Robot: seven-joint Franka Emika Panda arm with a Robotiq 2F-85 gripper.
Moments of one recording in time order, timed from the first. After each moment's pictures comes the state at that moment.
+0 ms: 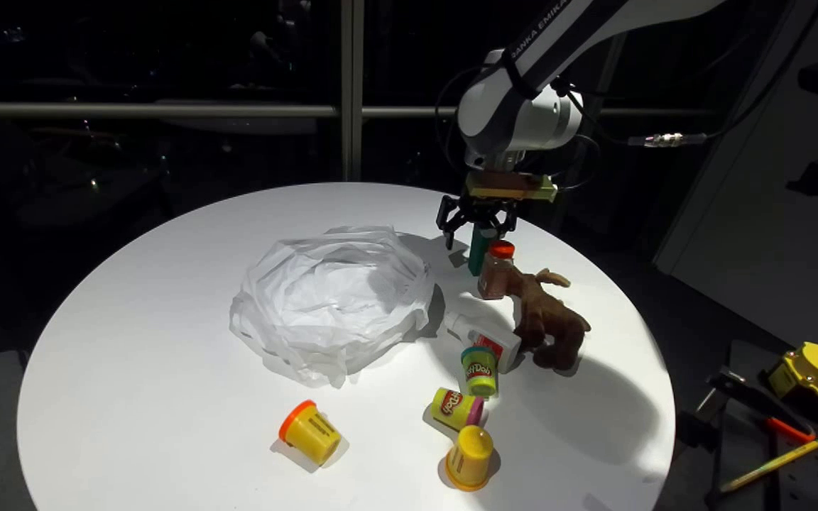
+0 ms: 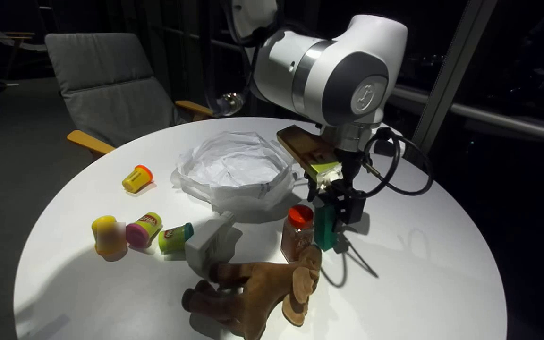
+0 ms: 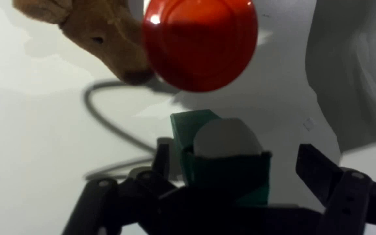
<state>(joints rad) -0.08 0.78 -0.16 -1.71 0.19 2.46 0.34</state>
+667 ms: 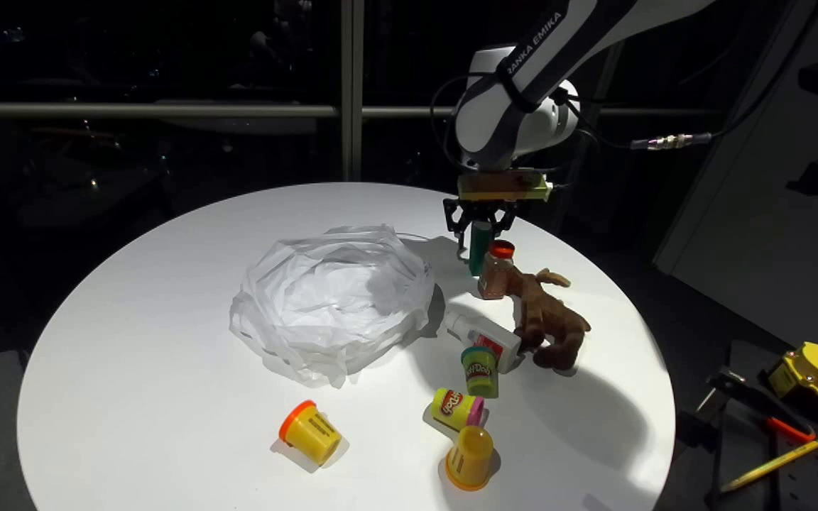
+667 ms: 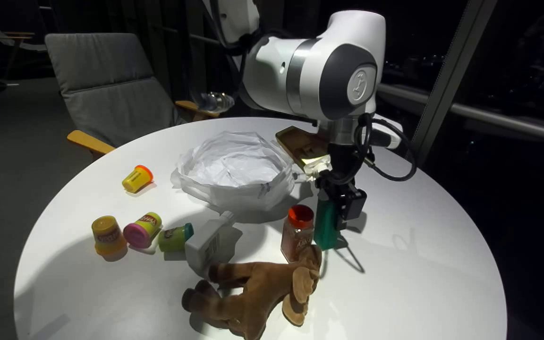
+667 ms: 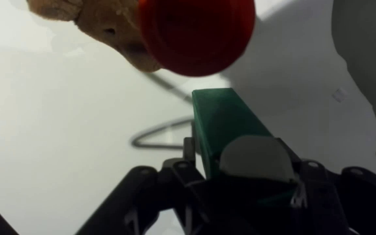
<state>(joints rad) 0.03 0.78 -0.27 -1.72 0.09 2.49 0.56</state>
